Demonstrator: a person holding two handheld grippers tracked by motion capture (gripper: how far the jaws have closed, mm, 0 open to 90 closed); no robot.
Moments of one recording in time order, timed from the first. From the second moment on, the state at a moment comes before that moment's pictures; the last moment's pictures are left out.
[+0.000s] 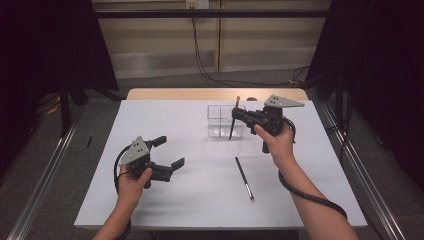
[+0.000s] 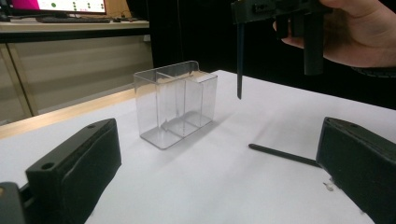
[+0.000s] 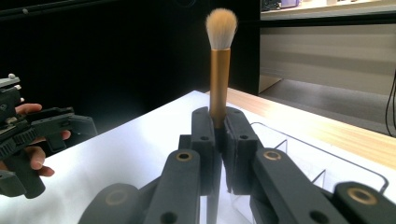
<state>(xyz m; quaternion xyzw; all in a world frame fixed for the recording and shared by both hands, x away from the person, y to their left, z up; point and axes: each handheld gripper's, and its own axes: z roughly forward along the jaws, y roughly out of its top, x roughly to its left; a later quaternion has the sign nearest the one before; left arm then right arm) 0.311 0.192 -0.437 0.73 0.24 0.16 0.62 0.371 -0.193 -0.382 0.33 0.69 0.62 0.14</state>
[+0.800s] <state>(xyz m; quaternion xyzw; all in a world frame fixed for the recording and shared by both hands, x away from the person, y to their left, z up) 0.301 0.216 -0.439 0.73 0.24 0.18 0.62 0.385 -0.201 -0.373 0.34 0.70 0.61 0.17</state>
